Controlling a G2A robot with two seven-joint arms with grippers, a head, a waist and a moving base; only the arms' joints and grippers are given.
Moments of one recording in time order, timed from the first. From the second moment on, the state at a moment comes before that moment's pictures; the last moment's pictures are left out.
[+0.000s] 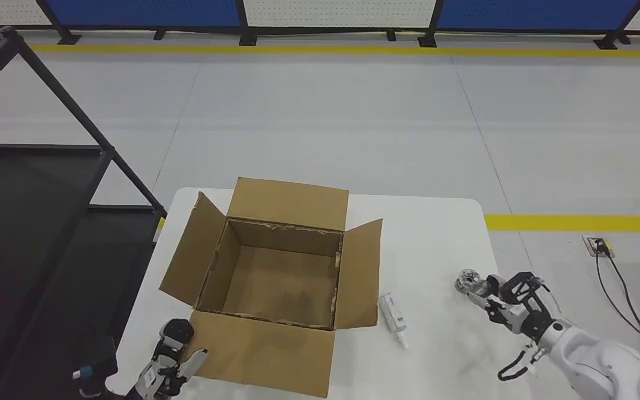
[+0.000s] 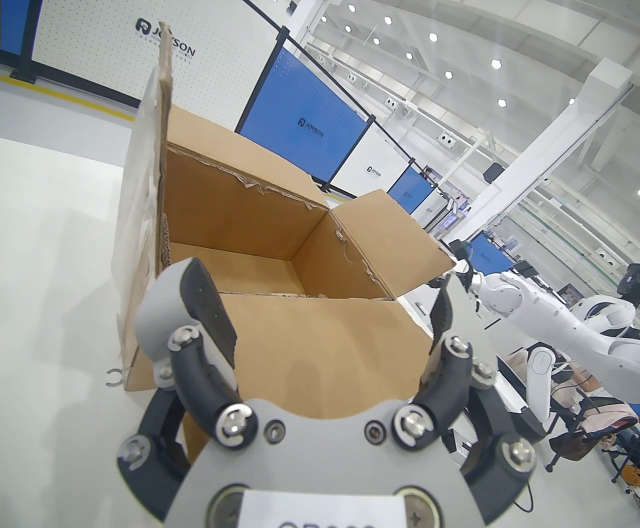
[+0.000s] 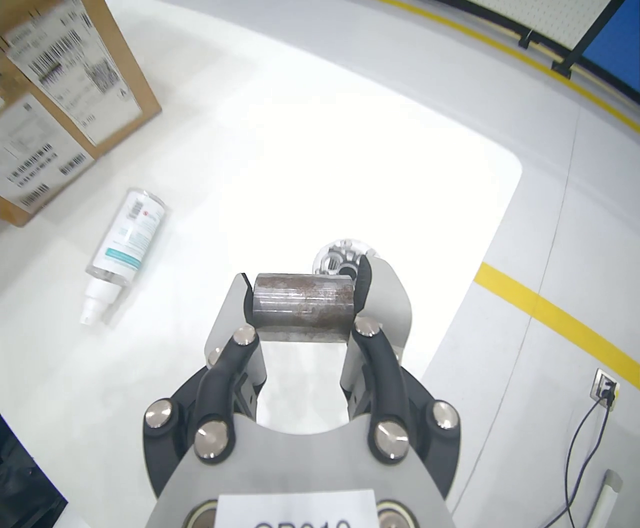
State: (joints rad) left arm 1.76 -1.19 -1.78 -1.76 0.60 -0.87 0.03; right arm -1.32 -0.99 1.68 -1.50 -1.17 -0.69 0.17
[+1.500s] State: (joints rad) left arm 1.79 -1.19 -1.83 -1.68 0.51 -0.96 0.11; right arm -1.05 -1.06 1.10 -2.22 -1.23 -0.28 0.57
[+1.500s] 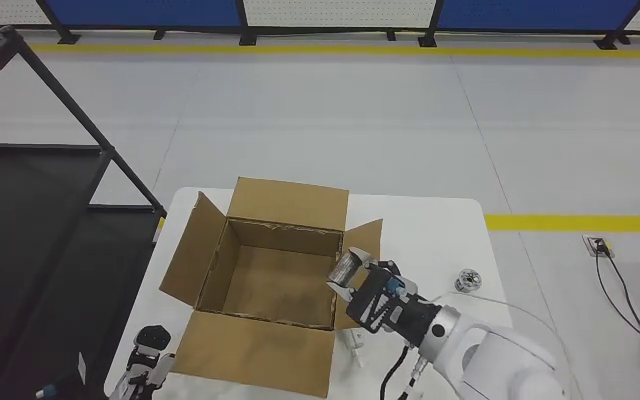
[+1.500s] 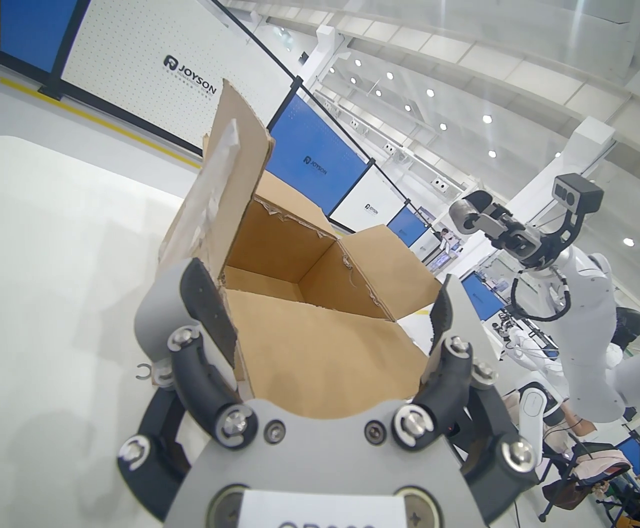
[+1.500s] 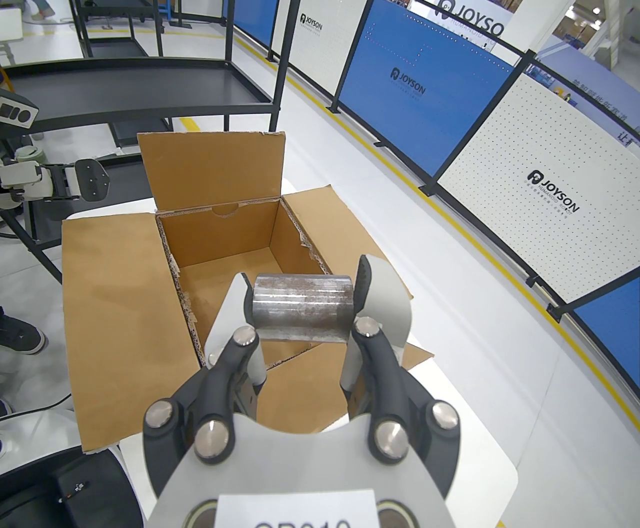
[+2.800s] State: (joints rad) left arm 1.85 -1.20 -1.83 -1.69 0.52 -0.98 0.19; right arm -0.10 -1.73 0.21 -0.82 -0.85 -0.31 0.69
